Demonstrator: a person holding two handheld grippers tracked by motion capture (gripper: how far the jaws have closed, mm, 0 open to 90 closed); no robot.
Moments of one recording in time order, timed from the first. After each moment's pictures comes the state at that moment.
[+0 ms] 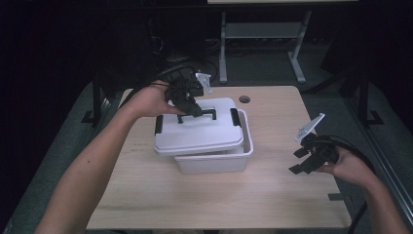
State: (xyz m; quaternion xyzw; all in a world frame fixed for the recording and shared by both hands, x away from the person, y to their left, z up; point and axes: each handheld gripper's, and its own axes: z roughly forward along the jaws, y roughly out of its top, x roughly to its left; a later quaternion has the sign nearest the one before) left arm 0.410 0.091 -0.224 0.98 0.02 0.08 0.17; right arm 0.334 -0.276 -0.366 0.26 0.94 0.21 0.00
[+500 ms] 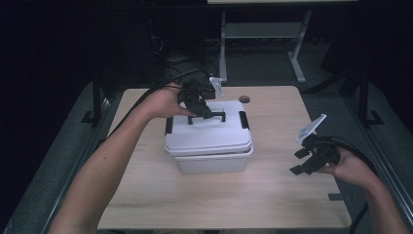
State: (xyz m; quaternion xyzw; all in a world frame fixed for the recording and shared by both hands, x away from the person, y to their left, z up) left arm 0.416 0.065 -0.241 0.98 0.00 0.08 0.16; right arm 0.331 -0.278 -0.366 0.27 0.94 0.21 0.00
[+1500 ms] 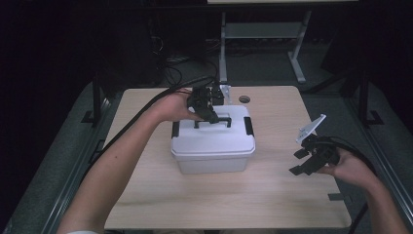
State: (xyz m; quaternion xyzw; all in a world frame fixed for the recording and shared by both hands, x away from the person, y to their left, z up) left arm 0.418 0.047 -0.260 0.99 -0.01 0.07 0.15; right arm 0.331 -0.276 -0.366 0.26 0.94 0.21 0.00
